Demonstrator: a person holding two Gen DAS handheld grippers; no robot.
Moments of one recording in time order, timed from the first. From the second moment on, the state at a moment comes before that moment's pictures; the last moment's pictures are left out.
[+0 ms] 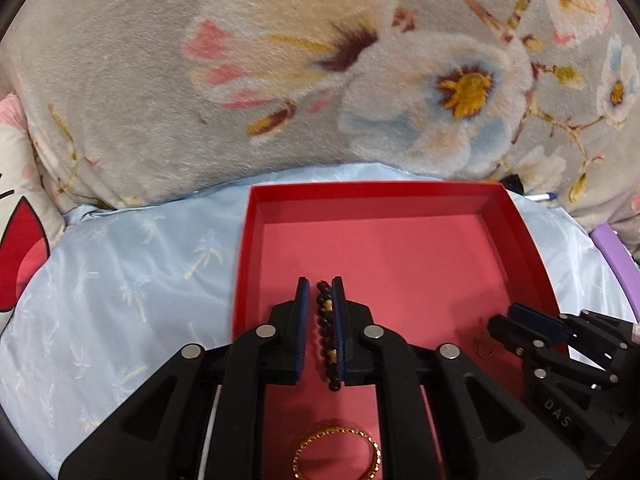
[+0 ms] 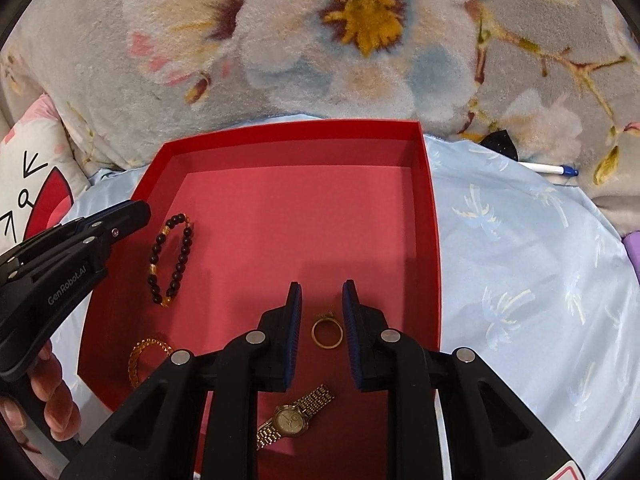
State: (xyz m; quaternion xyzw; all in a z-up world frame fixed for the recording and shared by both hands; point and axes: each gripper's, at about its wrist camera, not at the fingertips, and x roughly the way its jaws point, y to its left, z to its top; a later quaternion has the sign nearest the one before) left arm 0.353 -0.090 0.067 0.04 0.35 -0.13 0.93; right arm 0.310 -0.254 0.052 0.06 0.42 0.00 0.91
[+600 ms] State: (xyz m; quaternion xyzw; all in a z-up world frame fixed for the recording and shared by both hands) left arm 0.283 -0.039 0.083 0.03 0.32 -0.11 0.94; right arm 0.211 -0.255 0.075 0.06 0.38 0.03 0.92
